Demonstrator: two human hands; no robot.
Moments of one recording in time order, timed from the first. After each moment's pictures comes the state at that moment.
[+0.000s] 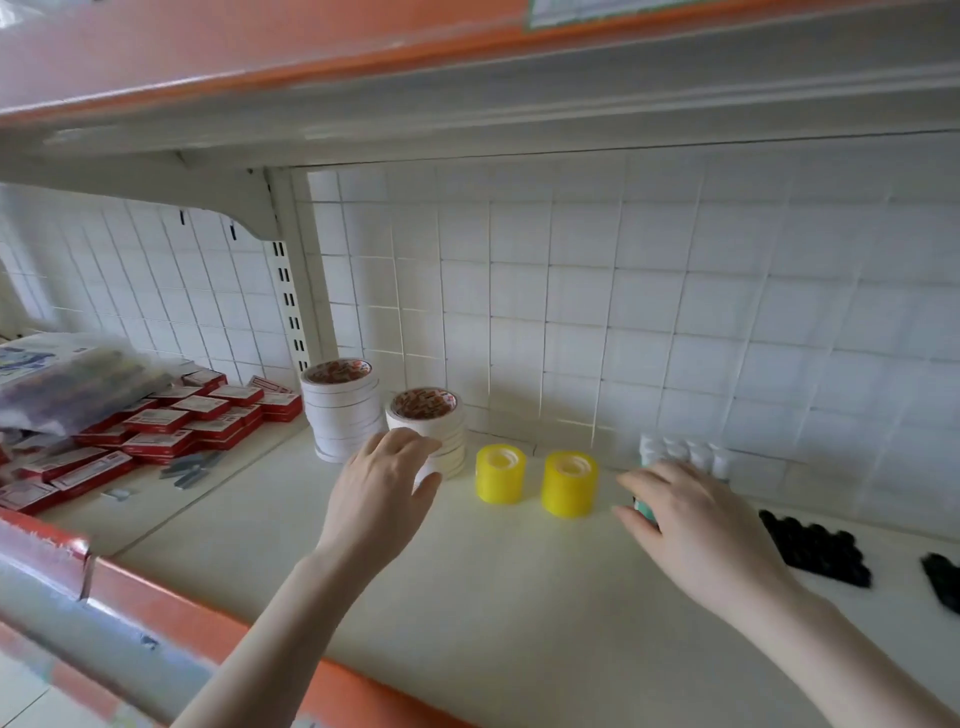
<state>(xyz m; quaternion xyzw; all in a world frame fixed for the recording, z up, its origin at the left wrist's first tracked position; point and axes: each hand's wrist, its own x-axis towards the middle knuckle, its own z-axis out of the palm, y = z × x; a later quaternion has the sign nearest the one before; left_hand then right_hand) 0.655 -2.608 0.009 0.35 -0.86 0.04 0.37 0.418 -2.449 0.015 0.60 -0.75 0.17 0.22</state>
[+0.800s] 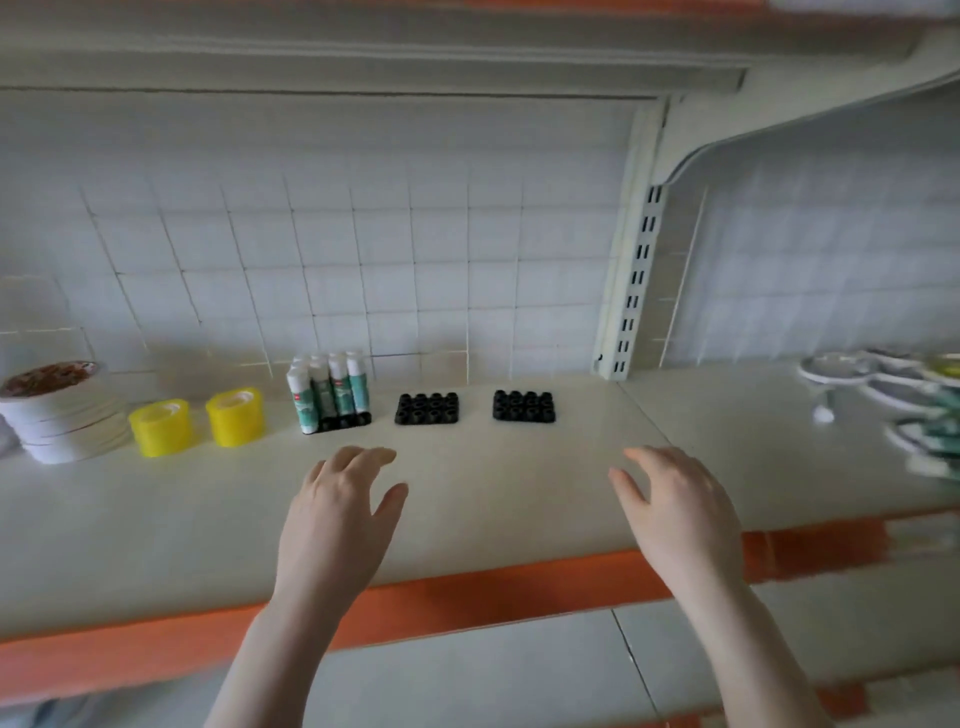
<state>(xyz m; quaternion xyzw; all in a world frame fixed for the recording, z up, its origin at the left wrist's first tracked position) 0.510 -2.357 -0.008 0.28 -0.88 -0.15 0.34 0.340 -2.150 -0.023 0.27 -0.88 0.27 0.29</state>
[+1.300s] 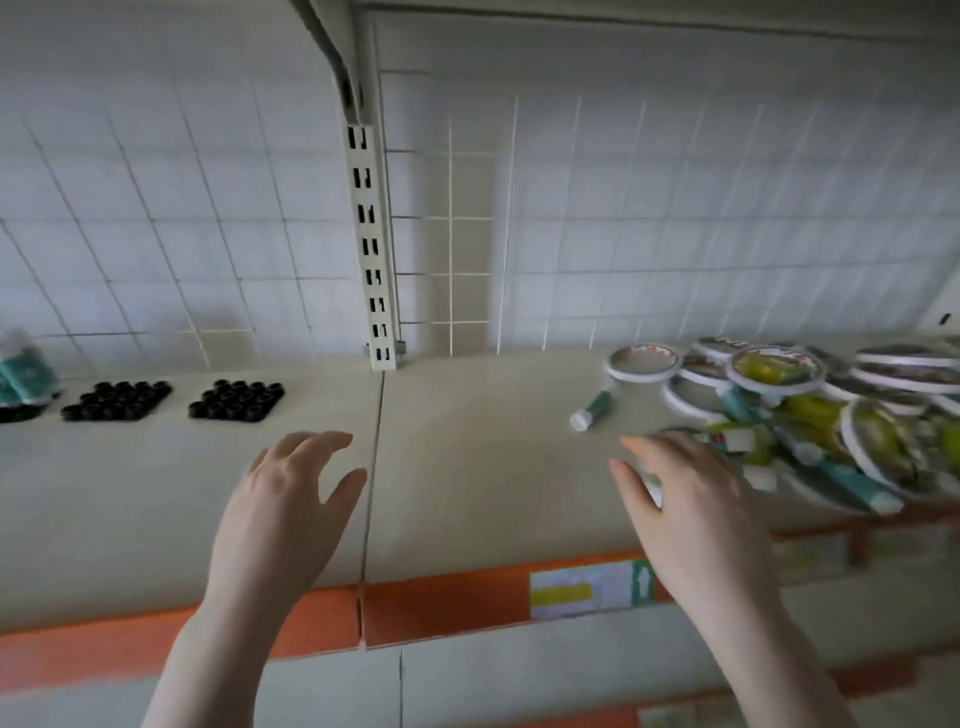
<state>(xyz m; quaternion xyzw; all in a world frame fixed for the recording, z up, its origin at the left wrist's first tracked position) 0.291 -2.134 -0.010 0.33 -0.88 -0.17 0.30 0.123 -1.909 -0.018 0.32 -0.84 0.26 0.35</state>
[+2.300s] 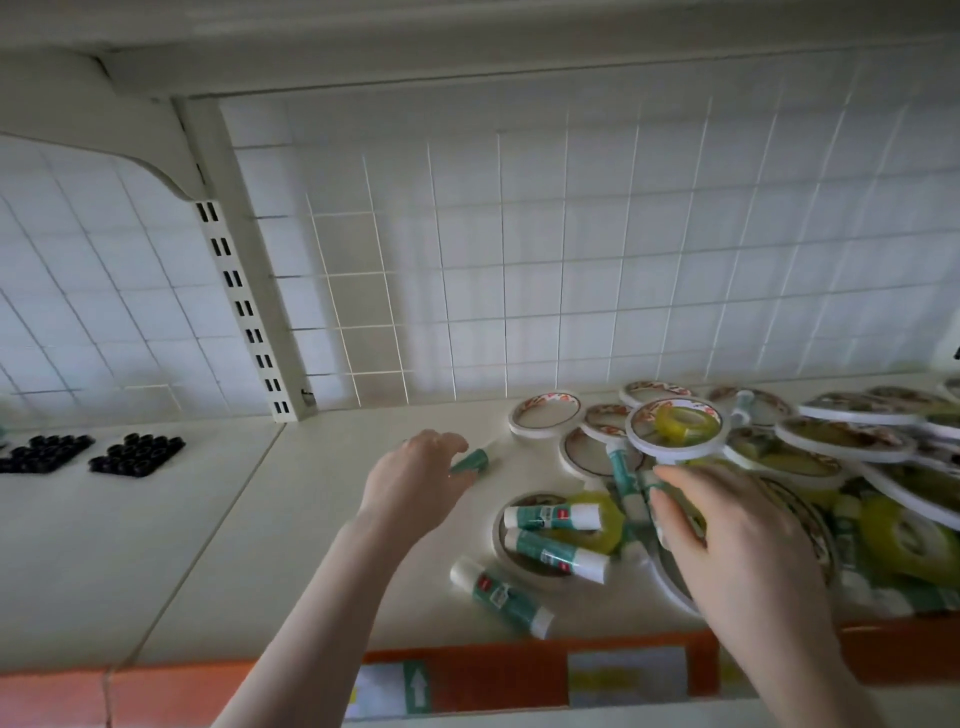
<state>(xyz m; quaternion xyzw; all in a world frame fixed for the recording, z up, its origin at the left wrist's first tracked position) 0.070 -2.024 0.002 0.28 -0.95 -0.11 0.13 -0.025 -1.789 -0.012 0.36 -0.83 0.29 0.32</state>
